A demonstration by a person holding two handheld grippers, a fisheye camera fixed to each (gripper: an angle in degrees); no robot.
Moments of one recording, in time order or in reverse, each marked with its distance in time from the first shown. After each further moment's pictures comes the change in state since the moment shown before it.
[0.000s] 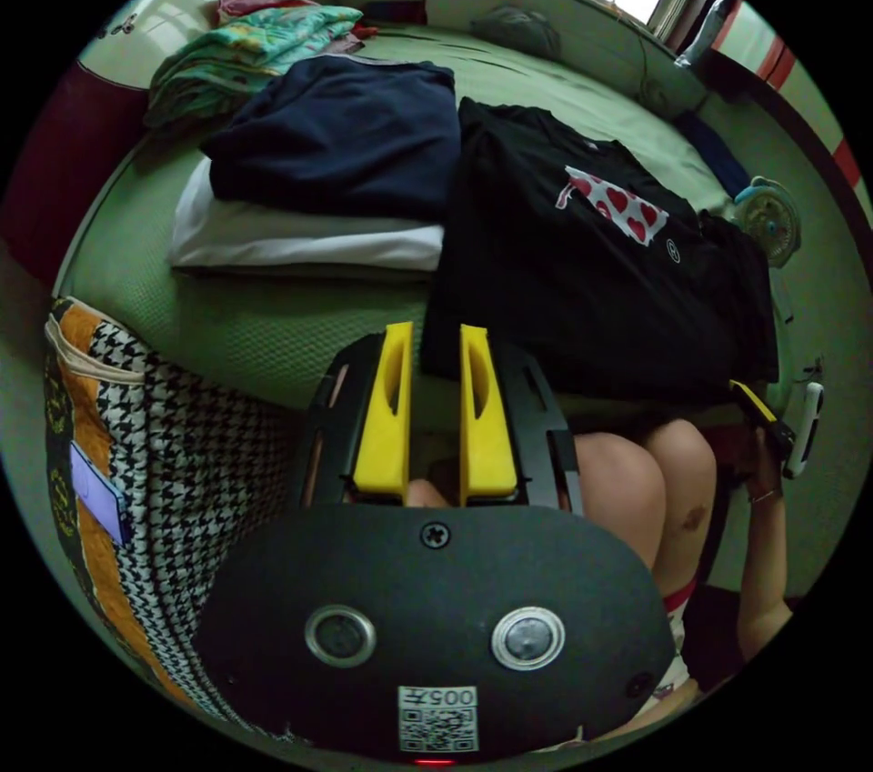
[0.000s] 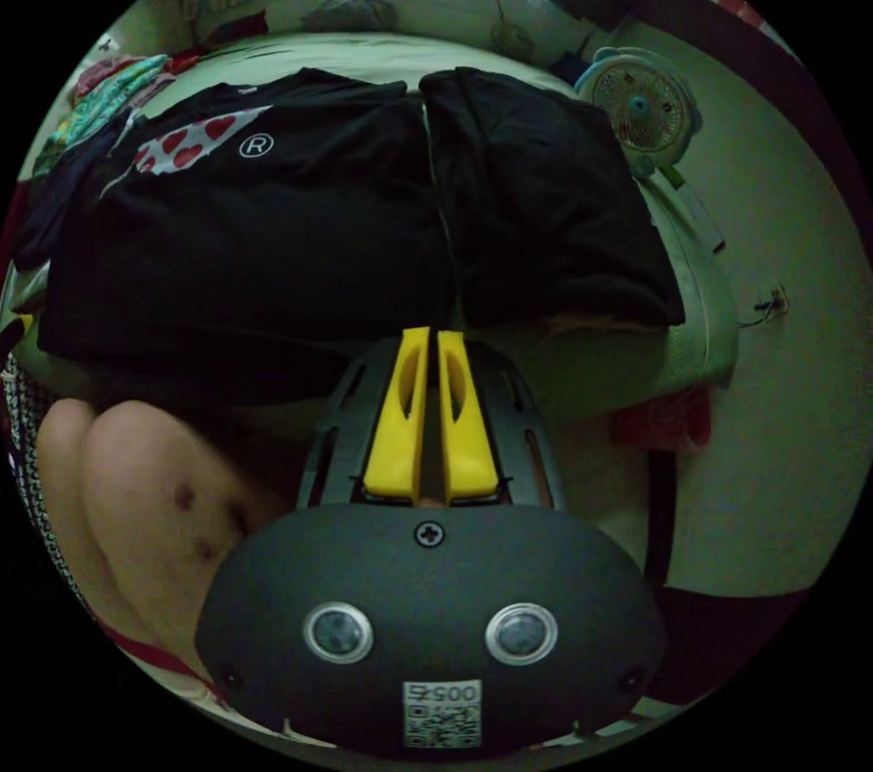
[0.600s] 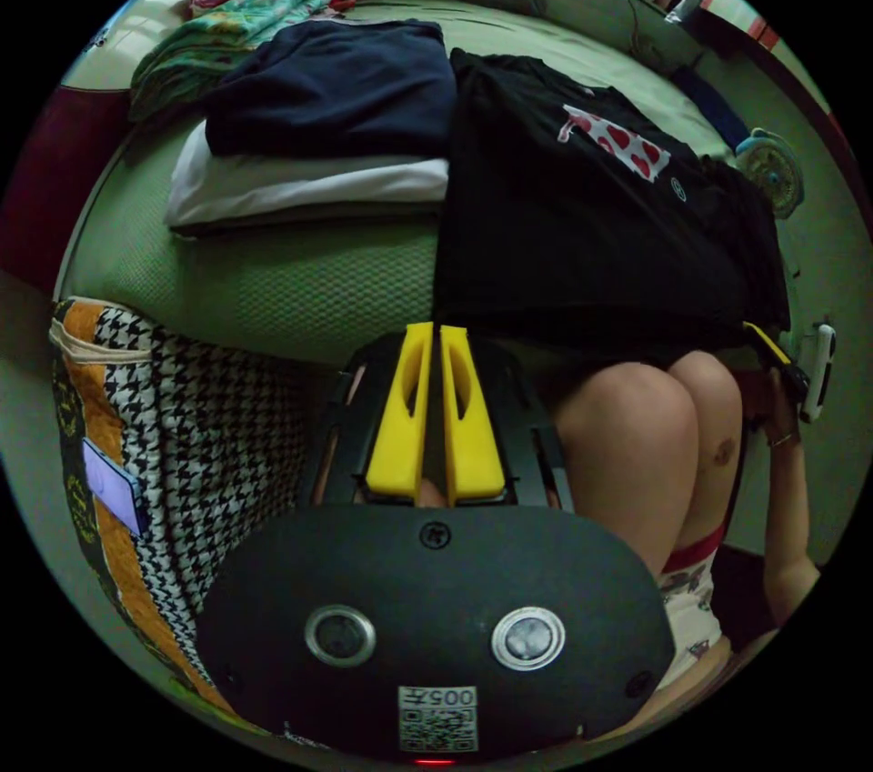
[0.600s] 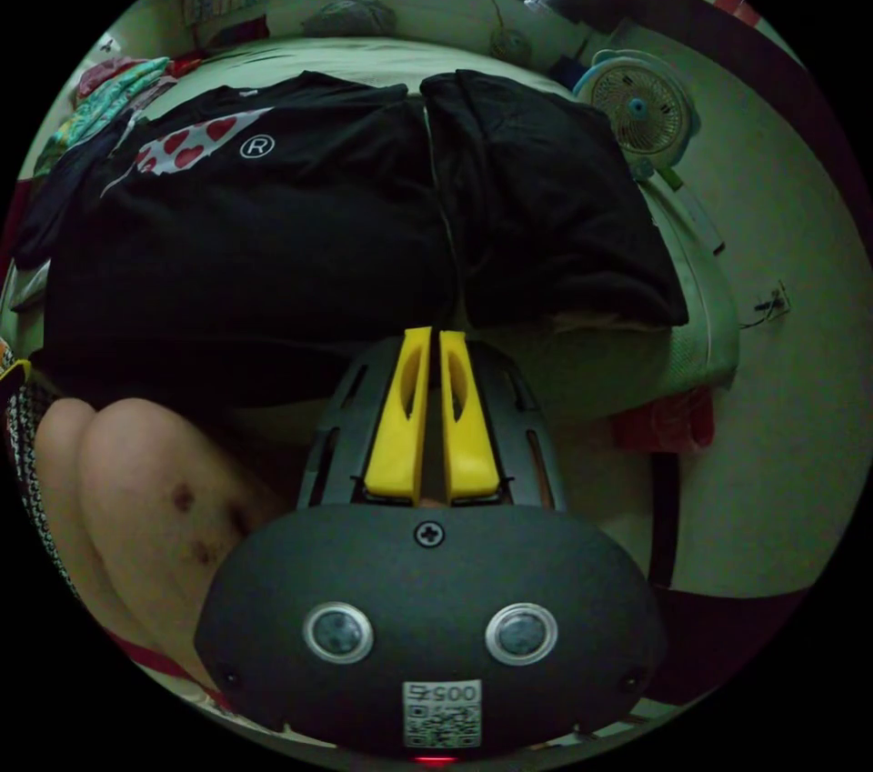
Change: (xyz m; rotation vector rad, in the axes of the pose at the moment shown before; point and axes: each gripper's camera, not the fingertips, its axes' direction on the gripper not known) left arm -0.011 0.047 -0.012 -0.094 -0.031 0.050; right arm -0.001 0.024 0.006 0.023 -0.007 0.007
